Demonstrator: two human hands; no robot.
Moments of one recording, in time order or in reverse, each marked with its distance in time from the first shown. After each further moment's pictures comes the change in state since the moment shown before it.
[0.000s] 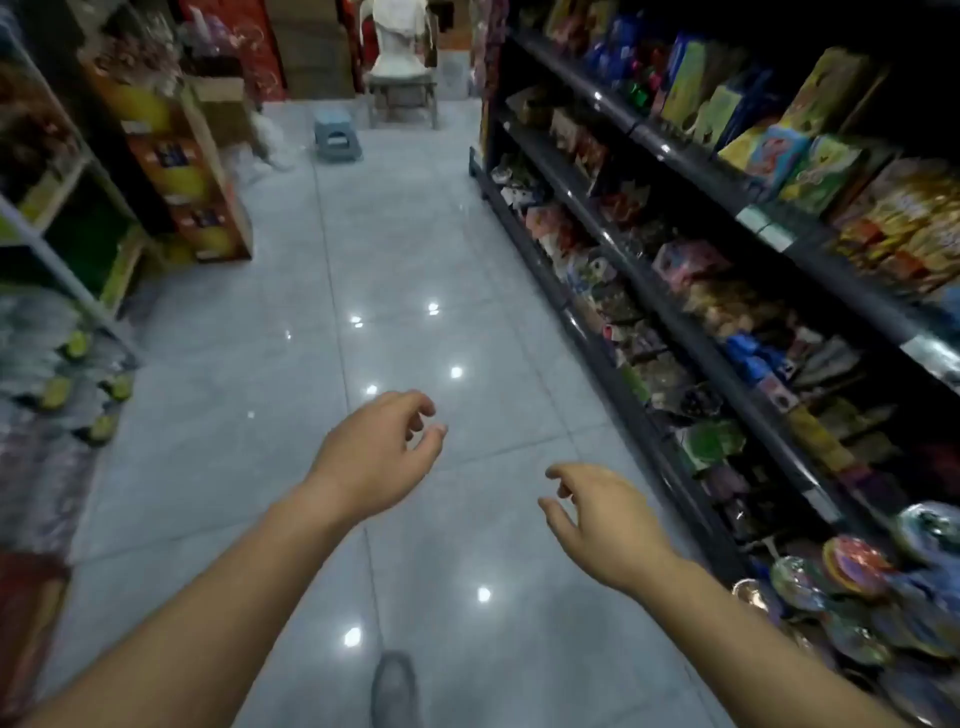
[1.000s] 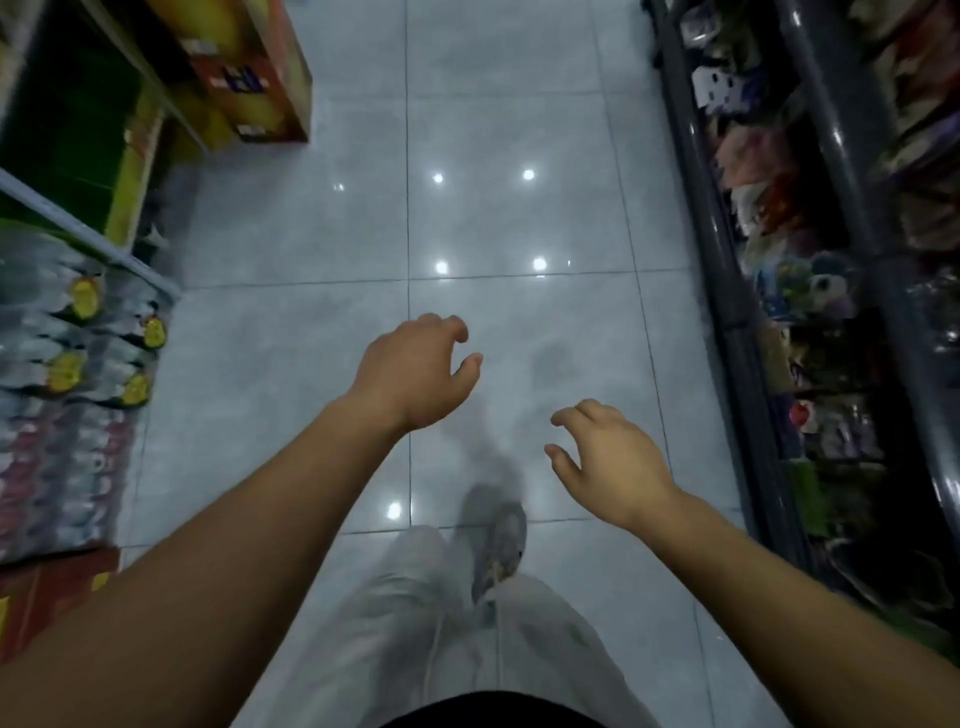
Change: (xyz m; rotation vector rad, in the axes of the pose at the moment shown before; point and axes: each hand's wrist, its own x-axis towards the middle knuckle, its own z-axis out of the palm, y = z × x) left_hand 0.603 -0.274 -0.060 0.212 -0.236 -0.279; right_hand 0.687 -0.076 0.001 -0.081 -0.341 -0.192
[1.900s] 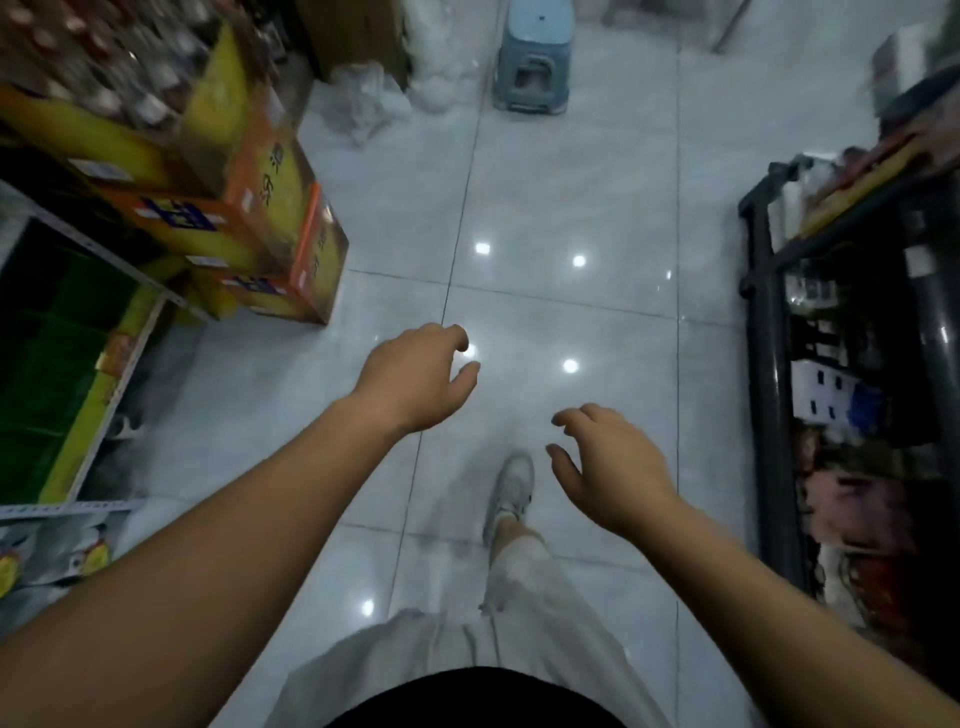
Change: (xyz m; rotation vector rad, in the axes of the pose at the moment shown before) left_hand 0.737 -0.163 -0.308 -0.038 0.055 -0.155; right_hand 0.765 0.021 -0.384 -0.097 0.015 -0.153
